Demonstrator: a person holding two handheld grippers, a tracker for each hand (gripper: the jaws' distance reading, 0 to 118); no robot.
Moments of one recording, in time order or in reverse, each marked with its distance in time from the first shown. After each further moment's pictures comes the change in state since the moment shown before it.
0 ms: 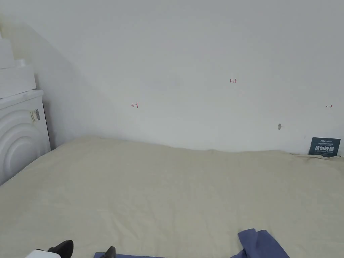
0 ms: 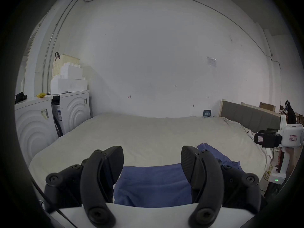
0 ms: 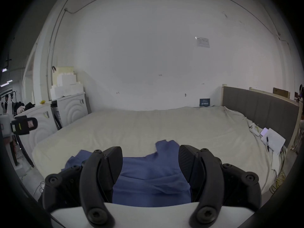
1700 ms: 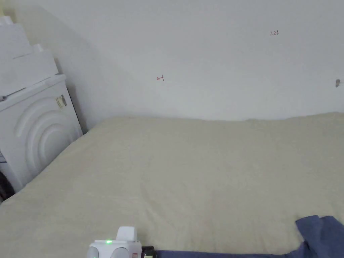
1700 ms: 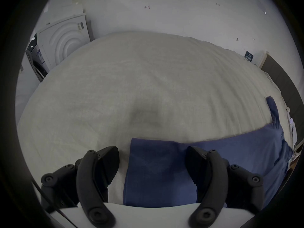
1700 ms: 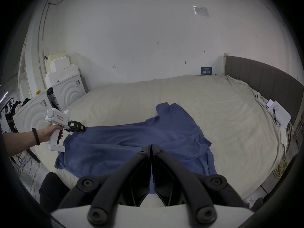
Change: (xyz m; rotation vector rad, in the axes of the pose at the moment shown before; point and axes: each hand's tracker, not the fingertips) left arm -0.101 -0.139 -0.333 -0.718 0.164 0.068; right arm 0.017 -0.062 -0.037 -0.275 -0.003 -0.084
